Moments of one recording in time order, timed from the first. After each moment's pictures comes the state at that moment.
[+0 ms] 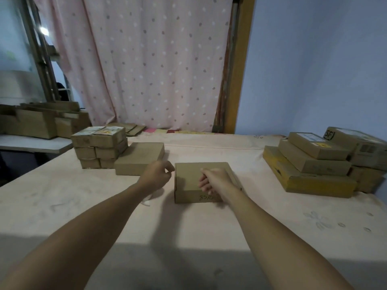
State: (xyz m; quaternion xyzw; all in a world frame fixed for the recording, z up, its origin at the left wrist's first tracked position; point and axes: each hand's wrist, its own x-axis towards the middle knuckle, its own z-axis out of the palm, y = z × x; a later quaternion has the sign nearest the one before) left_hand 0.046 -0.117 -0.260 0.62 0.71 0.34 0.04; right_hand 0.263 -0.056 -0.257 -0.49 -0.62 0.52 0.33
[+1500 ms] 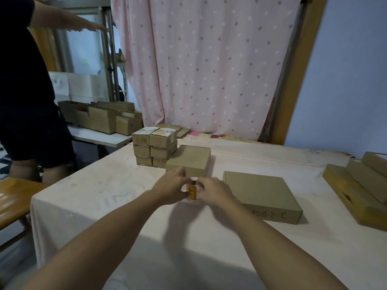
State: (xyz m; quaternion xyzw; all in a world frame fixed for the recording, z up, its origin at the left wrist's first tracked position) left_hand -0.049 -0.189 -0.274 0.70 0.69 0.16 -0.14; right_hand 0.114 -0.108 -0.263 -0.37 -0.91 0.11 0.13
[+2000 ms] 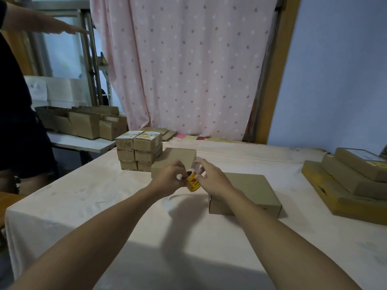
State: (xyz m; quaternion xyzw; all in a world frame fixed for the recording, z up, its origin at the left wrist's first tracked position) left_hand -0.022 -0.166 -0.246 0.67 0.66 0.34 -0.03; right_hand 0.151 -0.076 -0.236 -0.33 -0.88 0.22 0.25
